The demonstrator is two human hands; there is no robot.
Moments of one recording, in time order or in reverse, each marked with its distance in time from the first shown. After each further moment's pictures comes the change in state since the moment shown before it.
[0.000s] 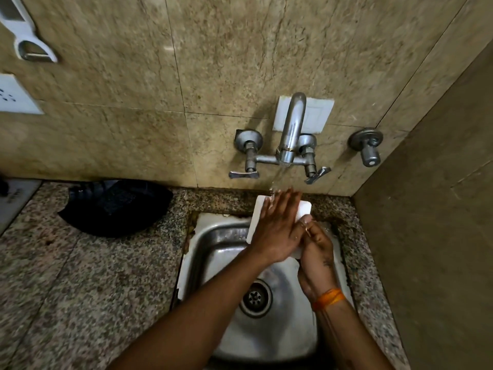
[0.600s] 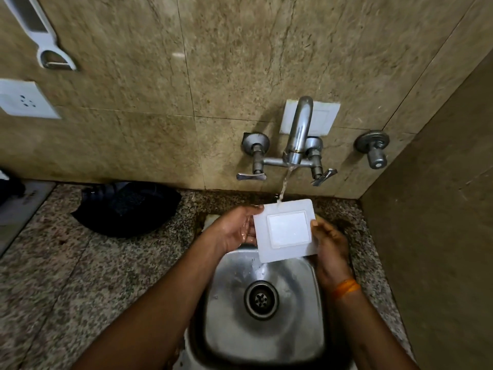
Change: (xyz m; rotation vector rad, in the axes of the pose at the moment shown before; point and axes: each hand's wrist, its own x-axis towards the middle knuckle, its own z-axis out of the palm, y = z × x) left_hand -0.017 -0.066 -0.071 -1.325 -0.213 -0.800; right_hand 0.030 -0.004 -0.015 -0.106 0.117 0.074
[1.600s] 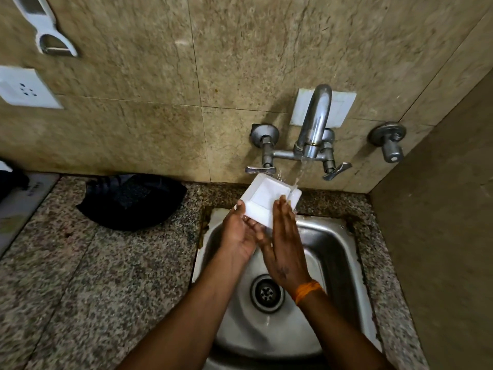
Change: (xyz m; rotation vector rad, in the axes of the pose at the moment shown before) left_hand -0.002 -0.026 0.012 -0.700 0.235 0.179; right_hand -0.032 0.055 0.058 -1.030 -0.354 -0.654
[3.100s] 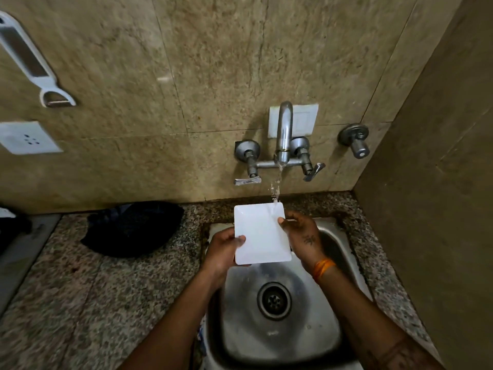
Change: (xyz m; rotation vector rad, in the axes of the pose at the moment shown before) left_hand -0.021 0.017 -0.059 0.836 -0.123 0.177; right_hand 0.023 -0.002 -0.053 0.766 0.185 0.575
